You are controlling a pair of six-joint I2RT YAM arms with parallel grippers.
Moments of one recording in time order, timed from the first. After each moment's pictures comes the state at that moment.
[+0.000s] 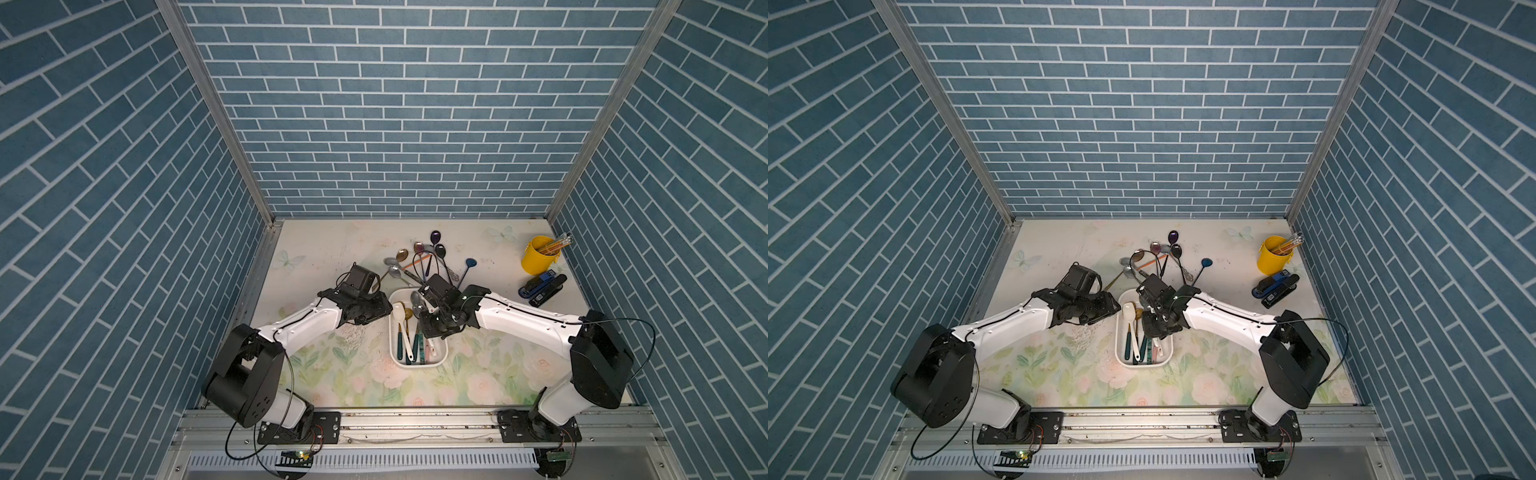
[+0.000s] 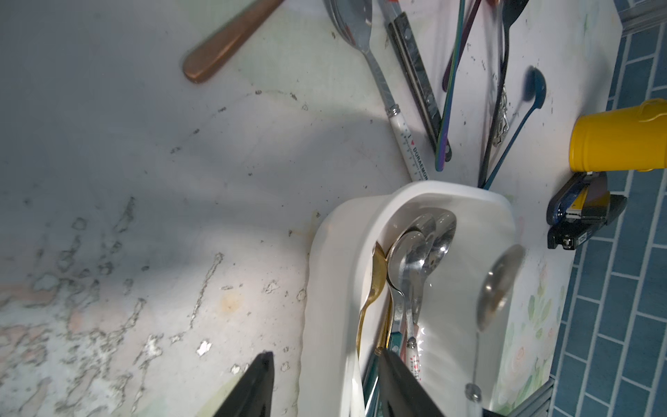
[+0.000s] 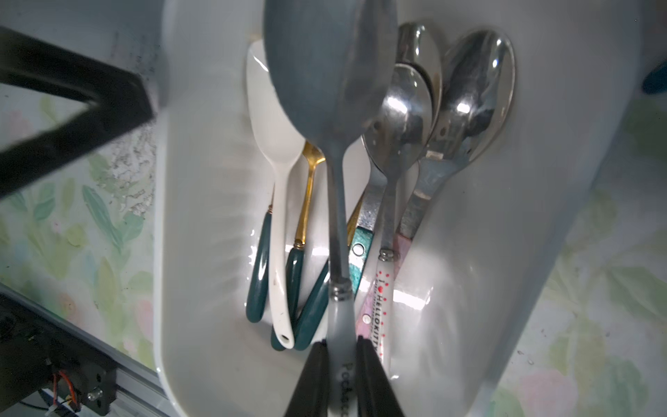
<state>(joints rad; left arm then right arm) -0.52 1.45 0.84 -0.35 0.22 -0.81 0.92 1.61 1.11 -0.71 -0.08 0.63</state>
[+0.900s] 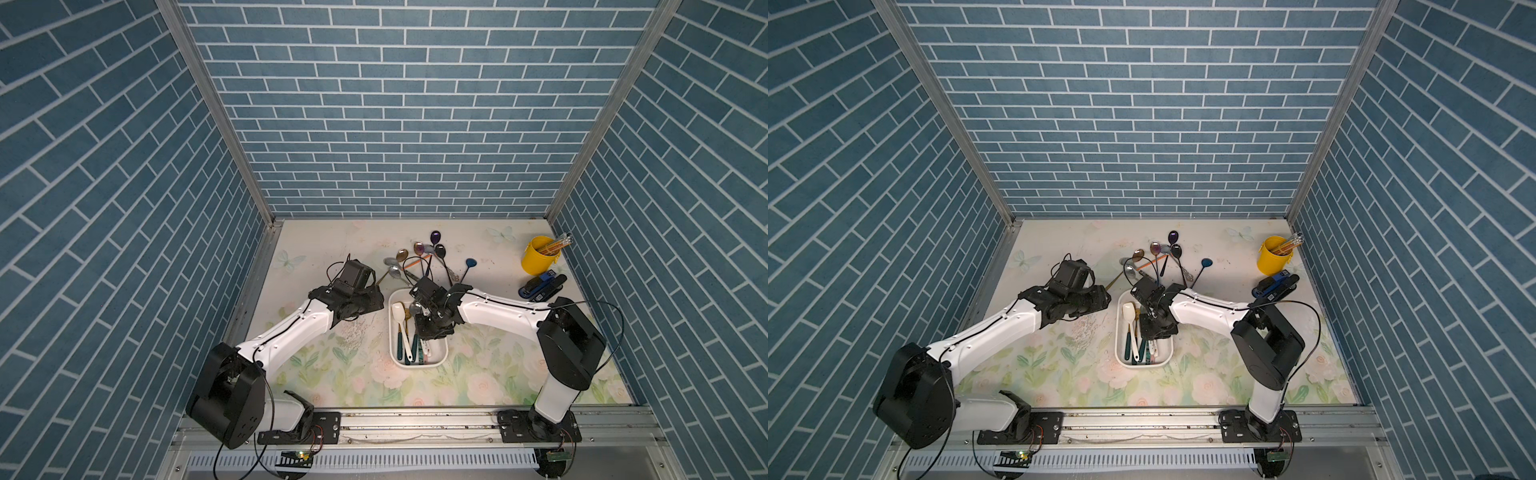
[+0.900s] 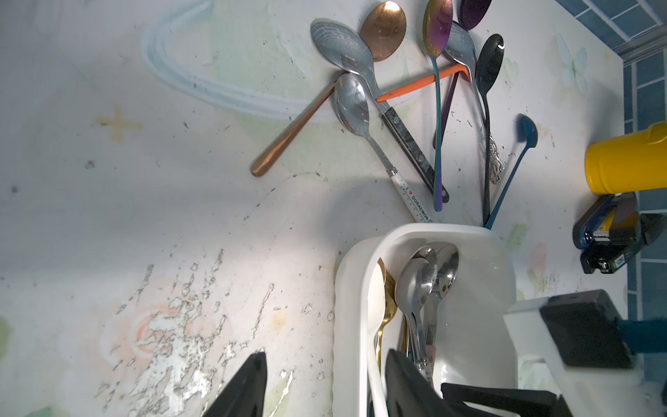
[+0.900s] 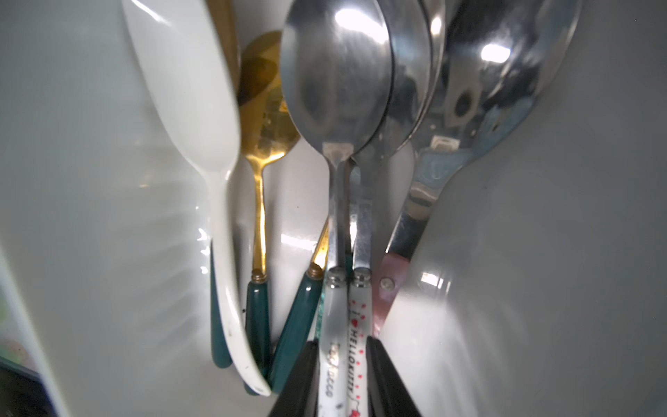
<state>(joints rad) -0.52 1.36 0.92 -0.47 0.04 -0.67 0.92 1.76 1.20 -0.75 -0.09 0.68</state>
